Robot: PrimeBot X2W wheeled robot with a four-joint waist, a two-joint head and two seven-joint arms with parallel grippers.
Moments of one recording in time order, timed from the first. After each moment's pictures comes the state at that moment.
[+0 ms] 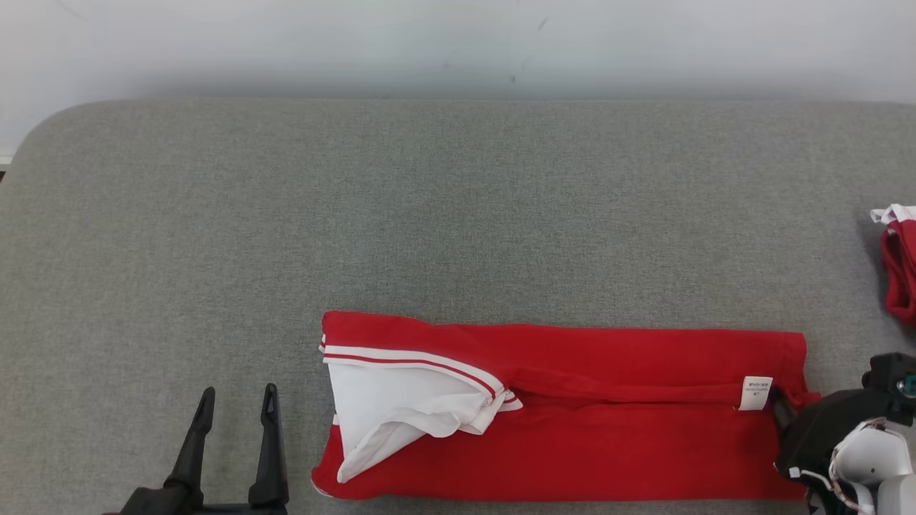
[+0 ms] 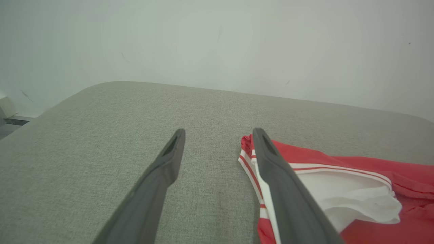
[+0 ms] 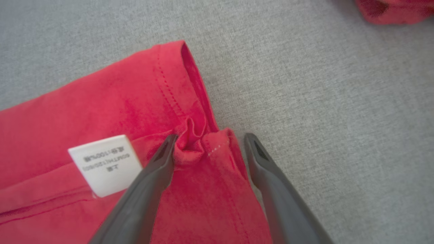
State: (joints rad) left arm 0.03 0.05 -0.02 0.06 -0.20 -0.10 -0.26; right arm -0.19 -0.08 -0.45 0.26 0.11 0.13 0.53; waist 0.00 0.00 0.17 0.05
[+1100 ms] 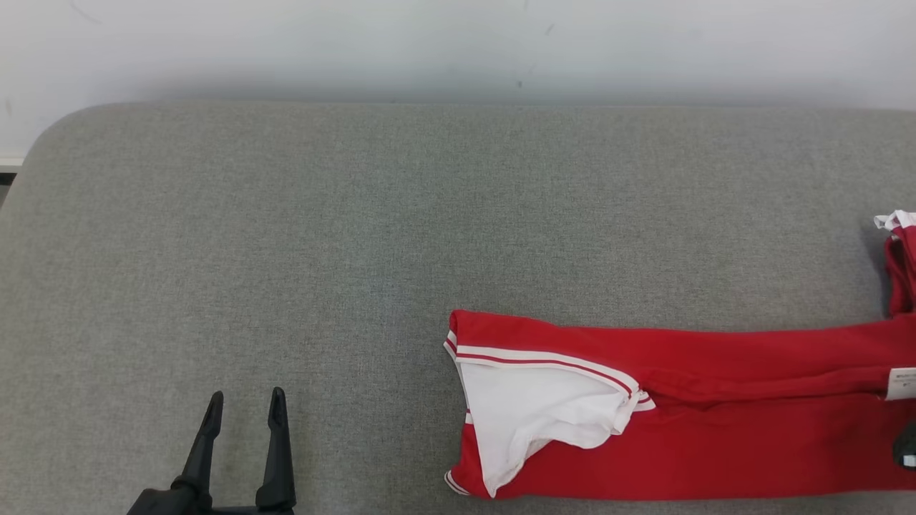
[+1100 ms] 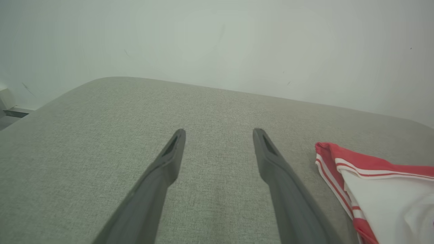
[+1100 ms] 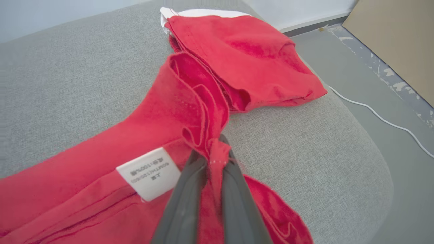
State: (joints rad) left arm 0.02 0.05 -0.04 0.07 -0.23 -0.09 -0.26; right arm -0.18 -0.09 -0.68 -0.01 -0.02 0.13 0.61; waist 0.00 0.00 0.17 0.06
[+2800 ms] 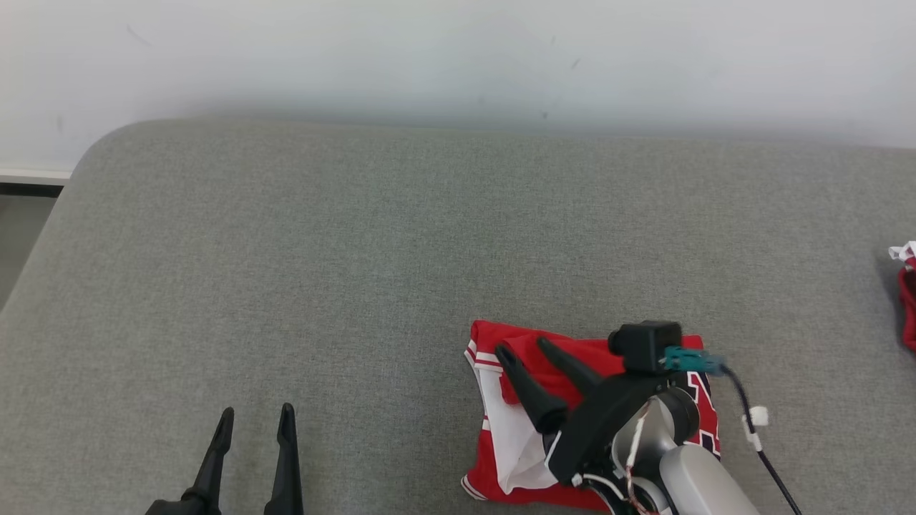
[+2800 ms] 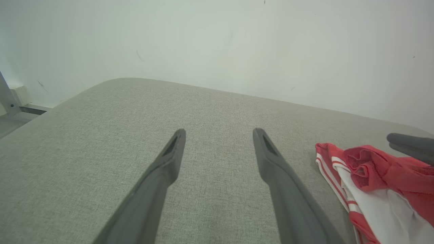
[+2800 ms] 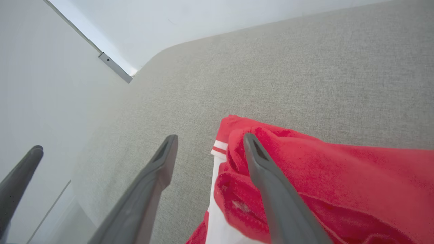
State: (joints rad) left arm 0.04 0.05 -0.06 0.09 -0.24 -0.09 -0.26; right arm -0.27 -0.05 0.27 0.22 0.46 0.13 0.32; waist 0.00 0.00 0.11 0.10
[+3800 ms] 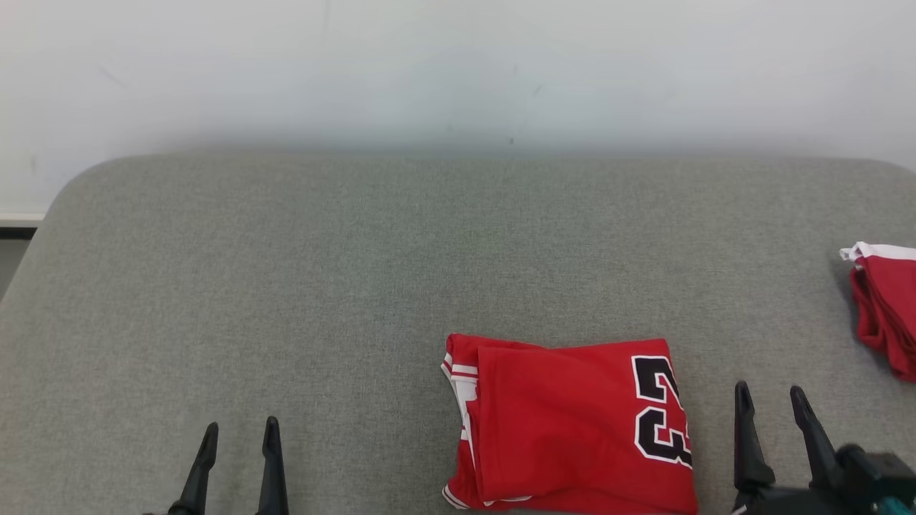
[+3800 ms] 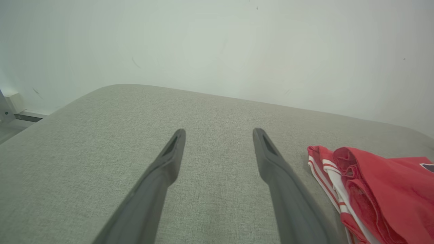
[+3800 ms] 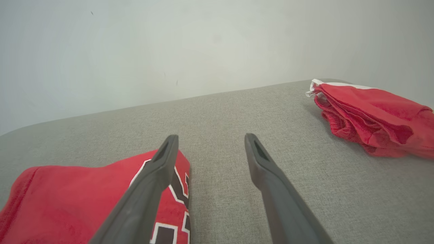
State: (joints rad) left arm 0.07 0.05 -0.04 0.09 -0.23 -0.08 -0.26; right arm 0.05 -0.05 -0.22 0.07 0.15 0.13 -0.12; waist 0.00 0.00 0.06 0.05
